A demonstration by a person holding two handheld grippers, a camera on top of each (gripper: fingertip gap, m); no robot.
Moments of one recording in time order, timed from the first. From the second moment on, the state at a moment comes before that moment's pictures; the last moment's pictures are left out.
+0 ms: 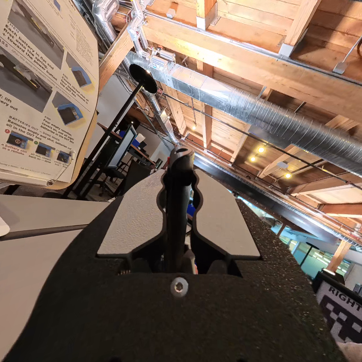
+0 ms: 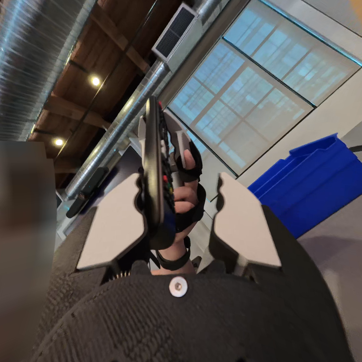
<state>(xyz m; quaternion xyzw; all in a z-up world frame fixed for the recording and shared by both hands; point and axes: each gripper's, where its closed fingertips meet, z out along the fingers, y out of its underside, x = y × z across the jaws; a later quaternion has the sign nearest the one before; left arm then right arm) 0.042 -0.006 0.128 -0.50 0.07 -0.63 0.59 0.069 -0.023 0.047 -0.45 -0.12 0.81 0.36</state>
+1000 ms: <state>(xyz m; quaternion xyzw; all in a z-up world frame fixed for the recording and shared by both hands) 0.050 -0.010 0.116 -0.55 0.26 -0.55 0.57 0.074 -0.031 0.041 -0.39 -0.15 0.87 0.26</state>
